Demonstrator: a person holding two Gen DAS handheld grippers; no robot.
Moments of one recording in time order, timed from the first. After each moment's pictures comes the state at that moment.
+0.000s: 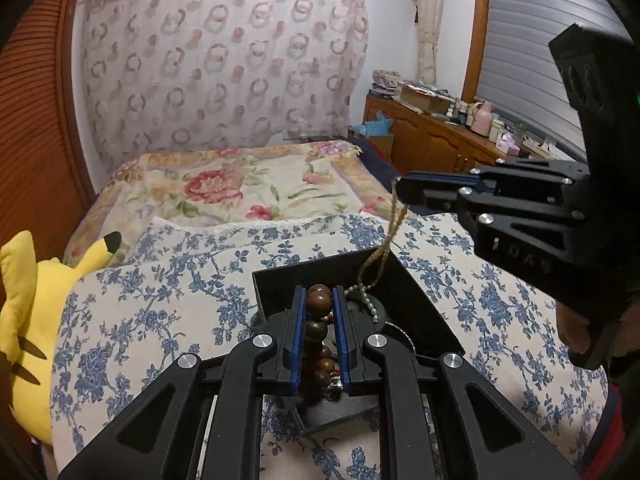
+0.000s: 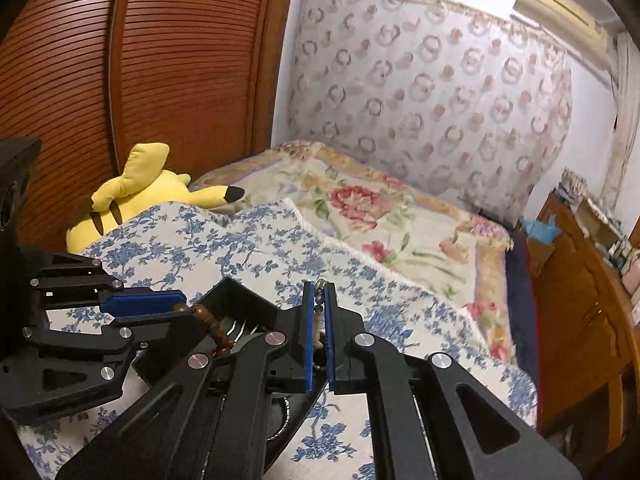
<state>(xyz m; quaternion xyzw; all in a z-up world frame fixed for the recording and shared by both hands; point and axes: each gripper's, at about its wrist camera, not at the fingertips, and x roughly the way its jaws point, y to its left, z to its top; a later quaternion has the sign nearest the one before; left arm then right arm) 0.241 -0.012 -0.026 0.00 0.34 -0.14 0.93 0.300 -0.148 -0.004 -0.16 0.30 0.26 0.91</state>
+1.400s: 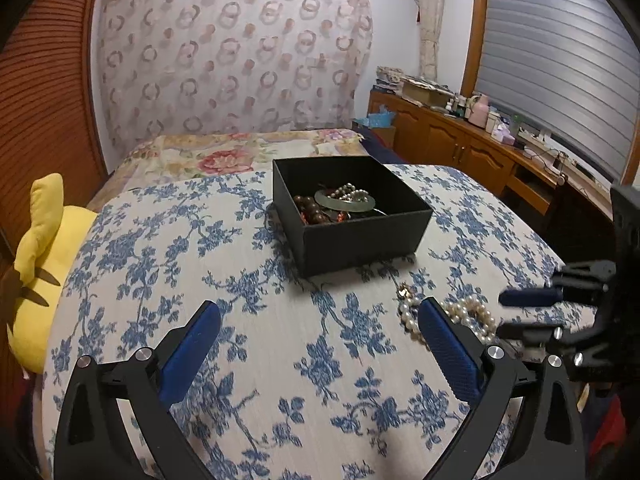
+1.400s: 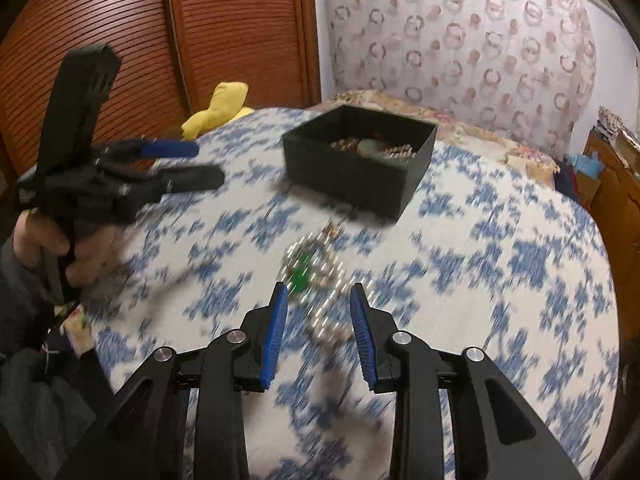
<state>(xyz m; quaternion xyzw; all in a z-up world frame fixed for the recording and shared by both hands) 0.114 0.013 -0.068 -0.01 0.34 -0.13 0.93 0.111 -0.209 -0.093 -0.10 0.37 0.34 0.86</state>
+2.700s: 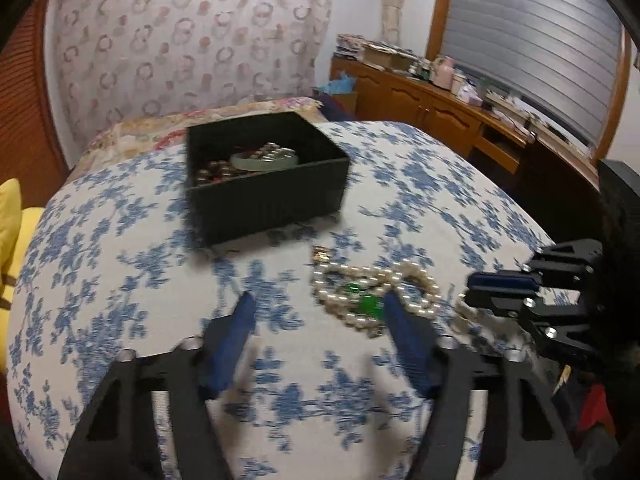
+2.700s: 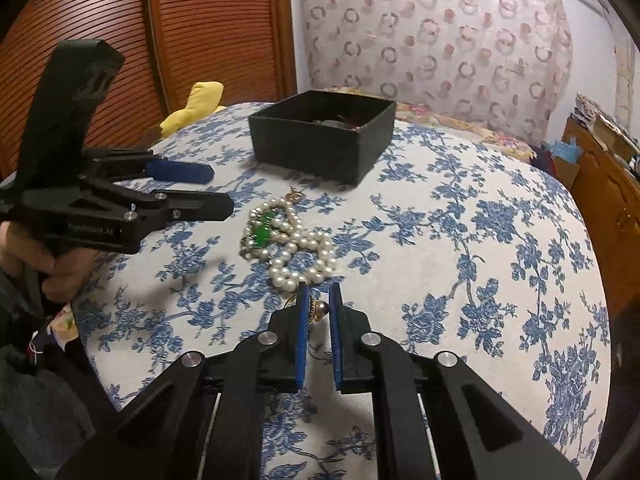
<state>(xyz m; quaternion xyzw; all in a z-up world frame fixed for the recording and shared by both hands) 0.113 -0.051 -0.086 0.02 0.39 -0.19 0.90 0.102 -0.243 -0.107 -0.09 0.37 0.29 0.88</state>
